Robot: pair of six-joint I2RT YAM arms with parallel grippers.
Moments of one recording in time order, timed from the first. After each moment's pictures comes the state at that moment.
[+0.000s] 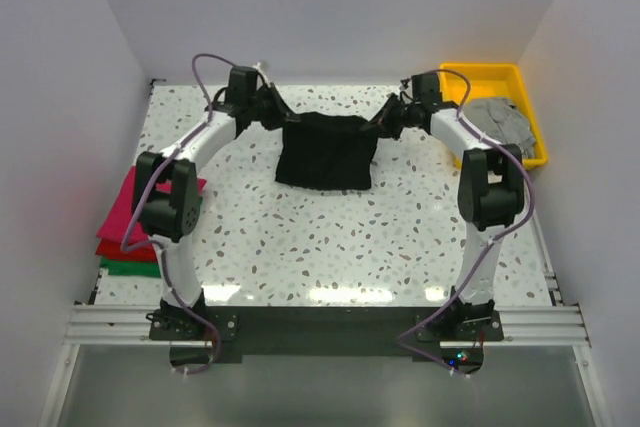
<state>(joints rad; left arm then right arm) -0.26 1.93 1.53 -0.26 0.39 -0.72 0.16 2.03 1.58 -0.37 -0.62 0.81</state>
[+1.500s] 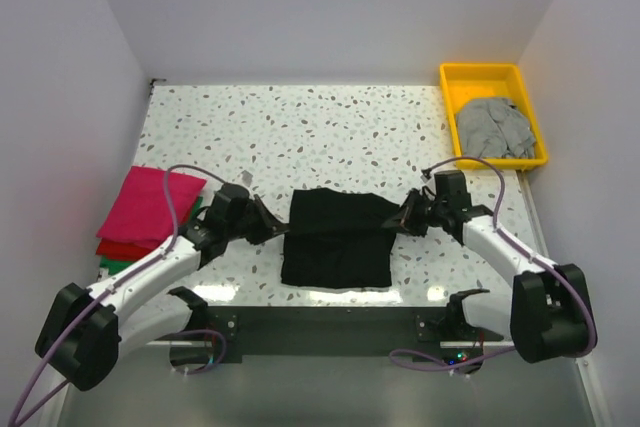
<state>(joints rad) -0.54 1.02 0.46 -0.17 0.17 -1.01 0.19 1.20 0.54 -0.26 -0.52 0.72</state>
